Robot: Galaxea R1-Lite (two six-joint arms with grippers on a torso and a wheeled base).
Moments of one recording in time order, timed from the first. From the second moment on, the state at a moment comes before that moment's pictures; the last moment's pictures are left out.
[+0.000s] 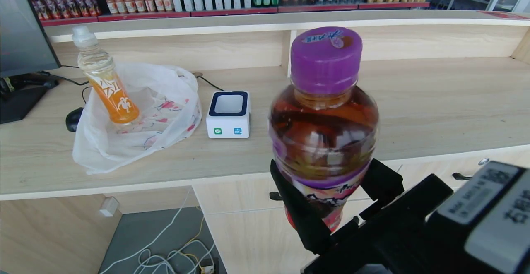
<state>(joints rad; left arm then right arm) 0.00 0.00 0.00 0.00 0.00 0.00 1.32 1.67 -0.58 -1.57 -0.74 -0.60</state>
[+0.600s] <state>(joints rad) 0.00 0.00 0.00 0.00 0.00 0.00 0.88 1.68 -0.72 -1.53 -0.61 -0.16</state>
